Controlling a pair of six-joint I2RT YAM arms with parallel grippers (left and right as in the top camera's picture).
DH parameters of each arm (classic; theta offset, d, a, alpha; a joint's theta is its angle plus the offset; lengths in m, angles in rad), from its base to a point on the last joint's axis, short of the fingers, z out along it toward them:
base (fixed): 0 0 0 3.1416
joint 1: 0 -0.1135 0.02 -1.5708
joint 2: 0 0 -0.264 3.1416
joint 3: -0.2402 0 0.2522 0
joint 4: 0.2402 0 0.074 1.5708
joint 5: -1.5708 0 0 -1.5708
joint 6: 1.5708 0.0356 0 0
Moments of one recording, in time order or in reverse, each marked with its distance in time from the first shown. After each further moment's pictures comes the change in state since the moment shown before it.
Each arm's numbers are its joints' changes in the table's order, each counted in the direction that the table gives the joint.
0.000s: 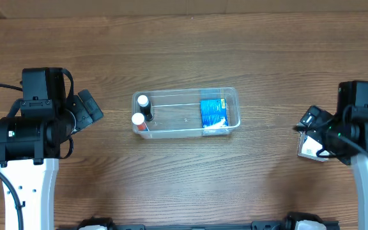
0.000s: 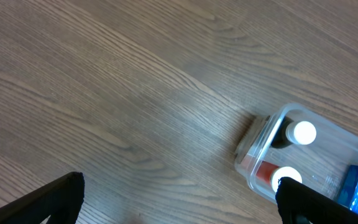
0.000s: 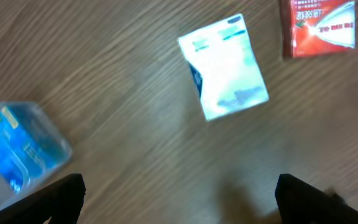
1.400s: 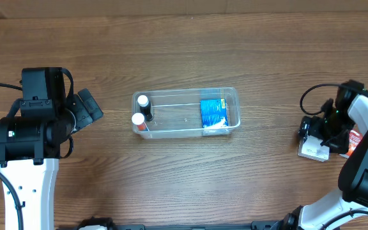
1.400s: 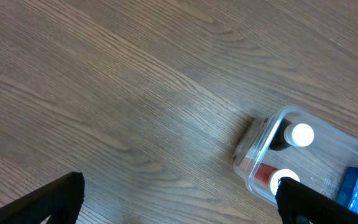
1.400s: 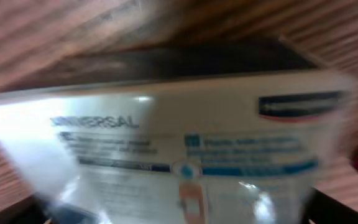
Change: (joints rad) left arm 0.000 0.000 0.000 -0.007 0.000 0.000; right arm 0.234 -0.671 0.092 -0.309 0.046 -0.467
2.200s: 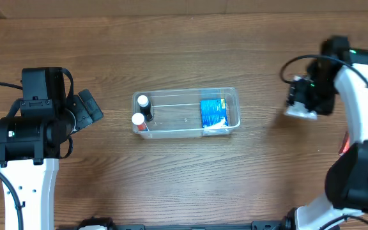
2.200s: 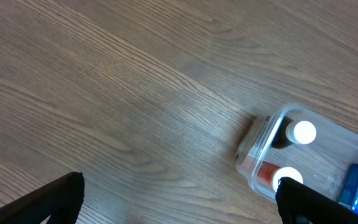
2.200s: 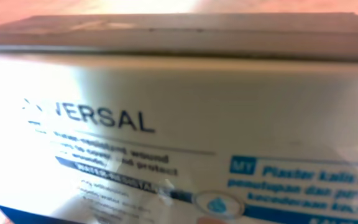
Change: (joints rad) left arm 0.000 0.000 0.000 0.000 0.000 0.022; right arm -0.293 0.068 -0.433 0.311 0.067 0.127
